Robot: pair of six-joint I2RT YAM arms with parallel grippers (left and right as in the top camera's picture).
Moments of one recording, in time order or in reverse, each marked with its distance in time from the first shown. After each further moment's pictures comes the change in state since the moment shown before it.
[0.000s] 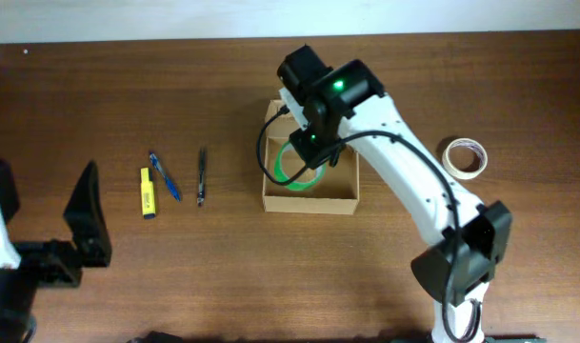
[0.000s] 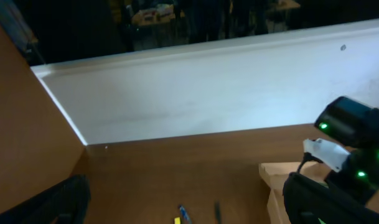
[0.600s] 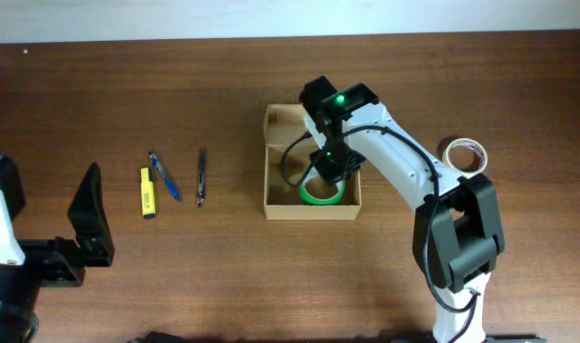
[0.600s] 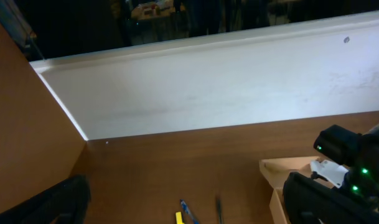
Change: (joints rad) left arm 0.000 0.006 0.000 -0.015 -0.001 0.000; right arm -0.104 0.042 -0.312 0.167 -0.005 -0.002
